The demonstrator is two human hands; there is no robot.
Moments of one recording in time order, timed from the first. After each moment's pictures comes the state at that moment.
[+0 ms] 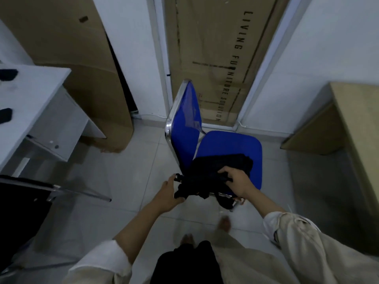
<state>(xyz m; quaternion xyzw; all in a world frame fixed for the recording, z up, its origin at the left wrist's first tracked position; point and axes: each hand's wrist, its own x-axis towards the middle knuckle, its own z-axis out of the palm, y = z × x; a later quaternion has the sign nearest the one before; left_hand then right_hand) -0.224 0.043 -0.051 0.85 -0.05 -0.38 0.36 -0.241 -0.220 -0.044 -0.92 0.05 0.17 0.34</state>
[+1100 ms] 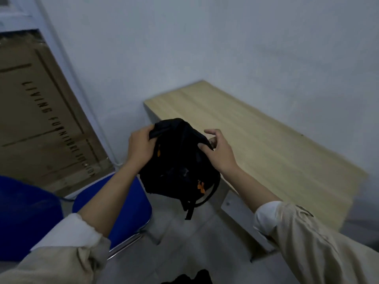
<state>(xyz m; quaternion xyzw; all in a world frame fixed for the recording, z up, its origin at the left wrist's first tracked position) -0.306 -0.382 0.148 0.79 -0.47 -0.03 0.41 -0.506 -0.476 0.144 -0.73 0.40 -0.32 0.44</state>
